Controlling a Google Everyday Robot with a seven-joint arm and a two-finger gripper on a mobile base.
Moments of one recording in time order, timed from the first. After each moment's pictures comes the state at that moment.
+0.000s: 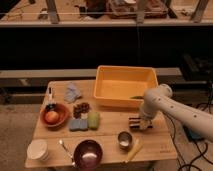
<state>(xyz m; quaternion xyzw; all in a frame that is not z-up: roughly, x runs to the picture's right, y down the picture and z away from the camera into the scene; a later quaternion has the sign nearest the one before) 0.212 0.186 0.827 -0.31 -0.05 0.03 0.95</state>
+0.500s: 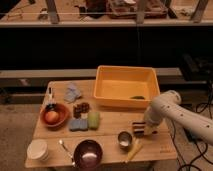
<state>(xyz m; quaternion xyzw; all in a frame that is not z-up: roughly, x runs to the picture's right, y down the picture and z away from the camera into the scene) 0.245 0.202 0.808 -0.30 -0.04 0.04 0.95</state>
